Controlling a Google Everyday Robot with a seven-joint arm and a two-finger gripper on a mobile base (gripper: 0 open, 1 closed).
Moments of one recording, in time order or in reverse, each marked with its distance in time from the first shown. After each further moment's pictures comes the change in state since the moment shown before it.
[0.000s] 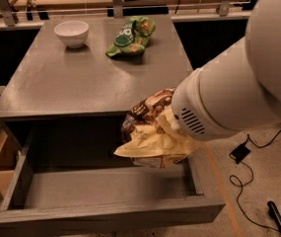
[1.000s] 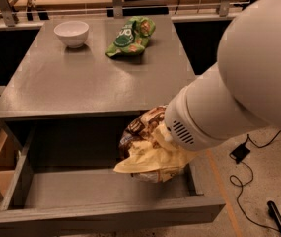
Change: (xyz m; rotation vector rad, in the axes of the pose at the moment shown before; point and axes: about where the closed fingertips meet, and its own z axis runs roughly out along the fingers) arm 0.018 0.012 0.031 -0.069 0.074 0.017
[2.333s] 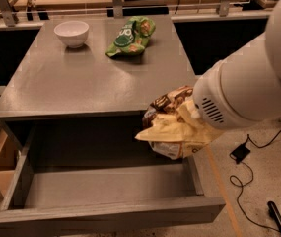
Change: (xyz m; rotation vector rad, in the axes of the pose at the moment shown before) arm -0.005 -0.052 -0.040 0.170 -0.062 0.038
